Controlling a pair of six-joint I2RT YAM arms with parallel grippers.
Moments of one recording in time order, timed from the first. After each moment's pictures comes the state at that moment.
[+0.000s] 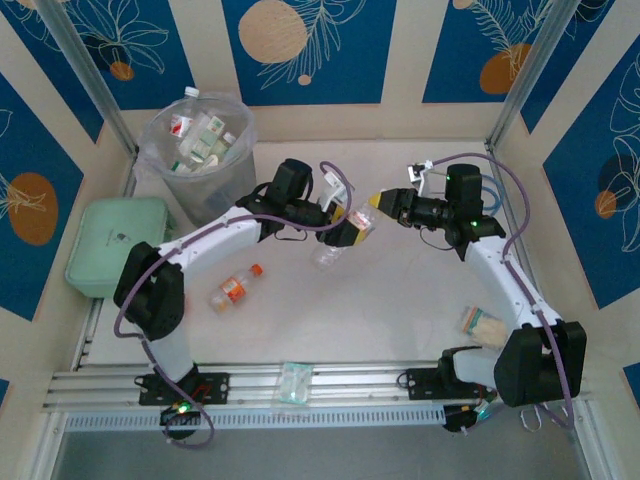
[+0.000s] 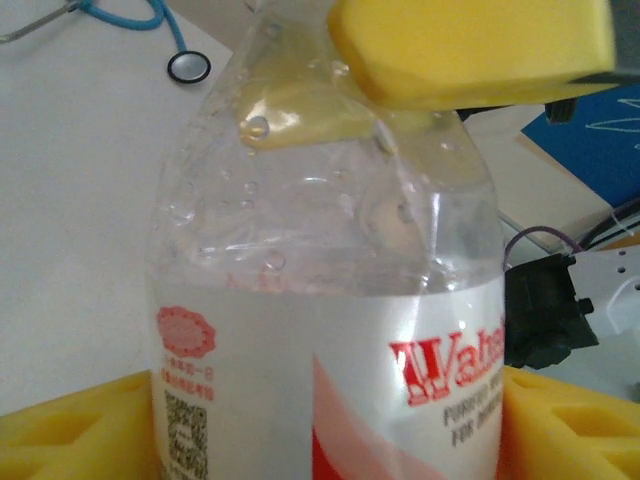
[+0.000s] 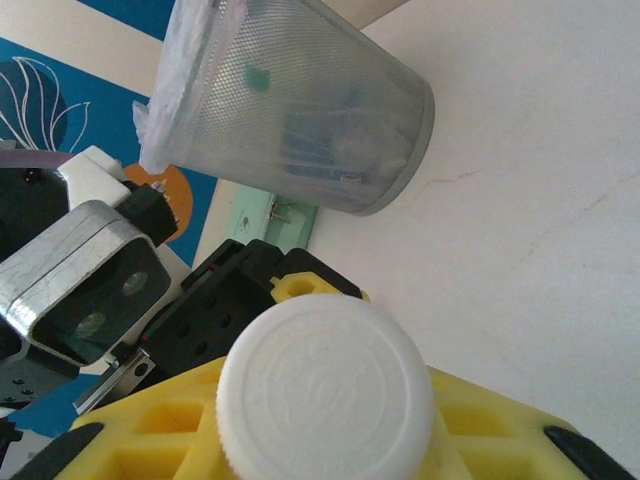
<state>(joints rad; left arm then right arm) -0.68 1.74 1.39 -0.25 0.83 -0.11 0.10 1.23 0.97 -0.26 -0.89 0.64</state>
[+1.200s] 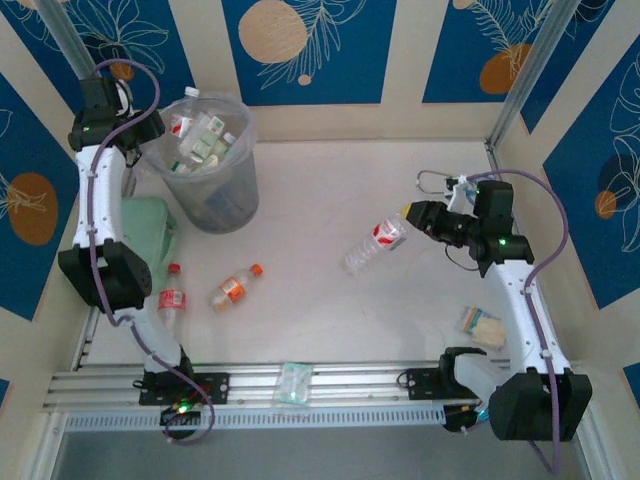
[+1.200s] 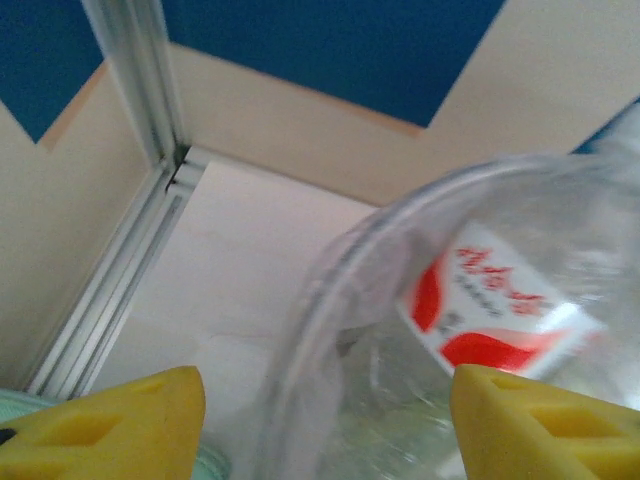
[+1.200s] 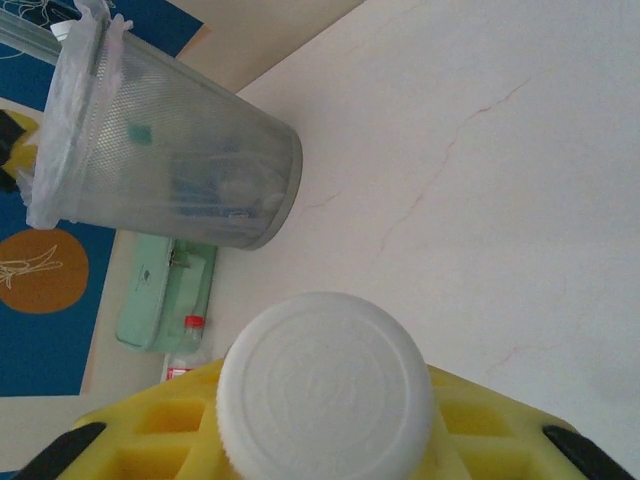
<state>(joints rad) 0.19 1.88 2.06 -0.83 0.04 -0.20 -0.05 1.04 0.95 -0.56 -0.73 0.51</state>
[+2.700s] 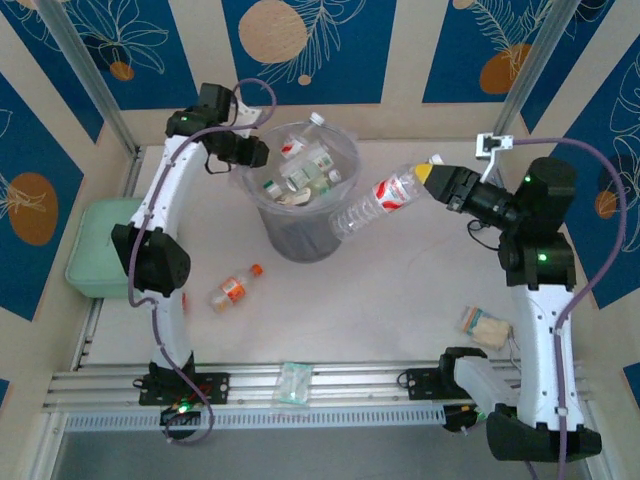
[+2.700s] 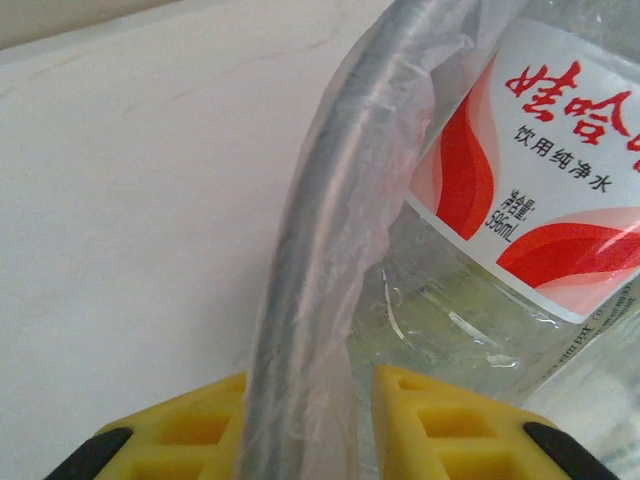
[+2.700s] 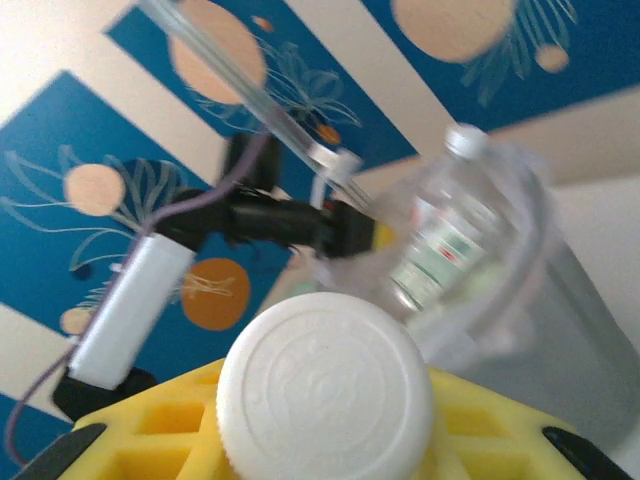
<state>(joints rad) -0.26 2.03 2.21 -1.13 0.36 0.07 -0.06 0.93 1.32 -0.47 -0.90 0.67</state>
